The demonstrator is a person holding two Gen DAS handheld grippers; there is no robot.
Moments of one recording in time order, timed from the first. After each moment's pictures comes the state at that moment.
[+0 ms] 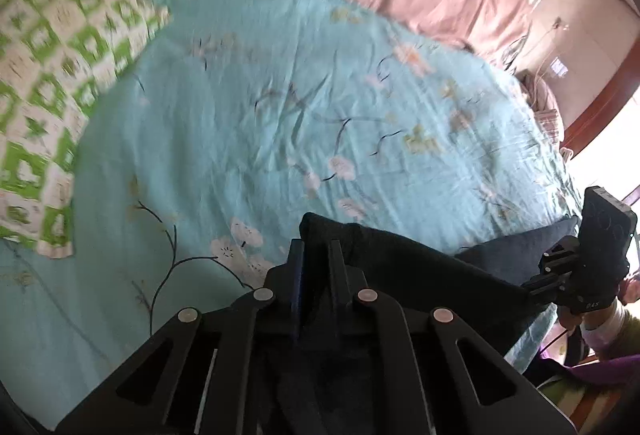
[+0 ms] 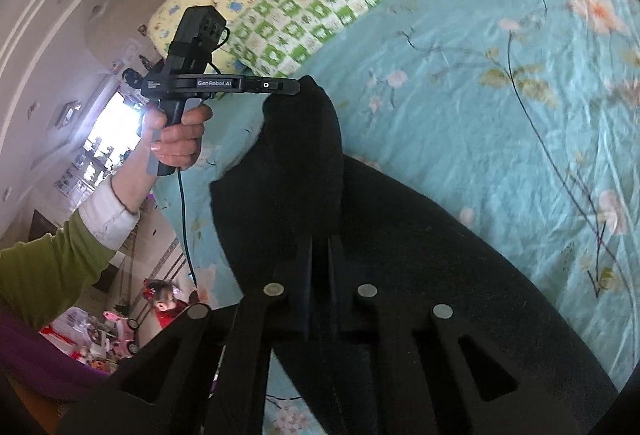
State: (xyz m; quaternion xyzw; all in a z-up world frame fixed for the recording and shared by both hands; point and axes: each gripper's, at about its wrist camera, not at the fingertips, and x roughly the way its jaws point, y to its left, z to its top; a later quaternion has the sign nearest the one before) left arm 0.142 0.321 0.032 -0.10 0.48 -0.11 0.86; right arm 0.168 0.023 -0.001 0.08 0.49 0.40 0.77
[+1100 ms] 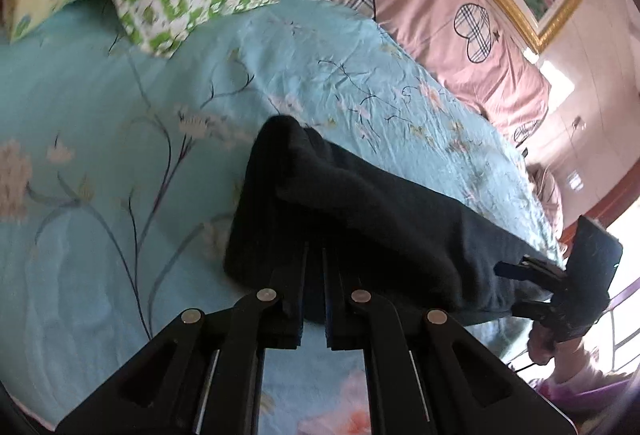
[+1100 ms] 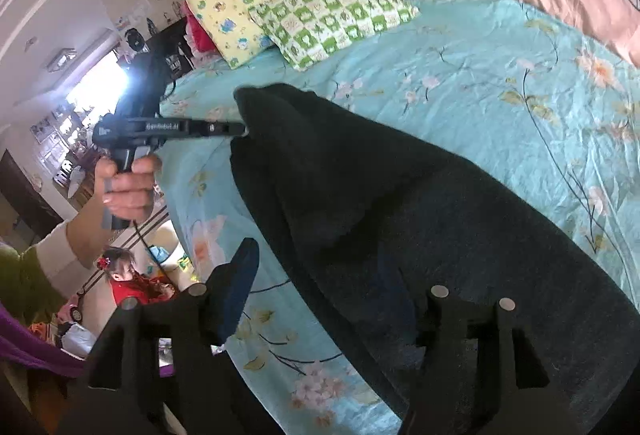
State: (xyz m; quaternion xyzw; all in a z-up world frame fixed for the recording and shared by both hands) left arm -0.045 0.314 -0.006 -0.27 0.40 -0.01 0.88; right arm 0.089 0.050 0.003 -0.01 0.44 0.39 0.81
